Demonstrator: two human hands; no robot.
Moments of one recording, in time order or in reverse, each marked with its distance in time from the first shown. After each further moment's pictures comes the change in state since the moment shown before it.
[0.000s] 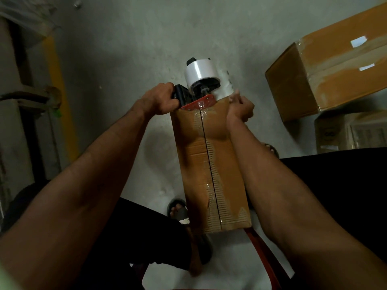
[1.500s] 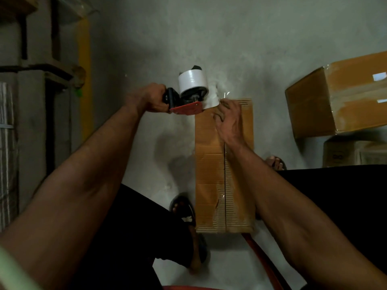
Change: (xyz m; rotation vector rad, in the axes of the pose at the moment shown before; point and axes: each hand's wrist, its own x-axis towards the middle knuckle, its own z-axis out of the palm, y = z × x) left_hand -0.064 -0.085 -0.028 0.151 0.044 -0.113; right_hand -0.064 0.033 0.019 -0.691 -0.456 -1.047
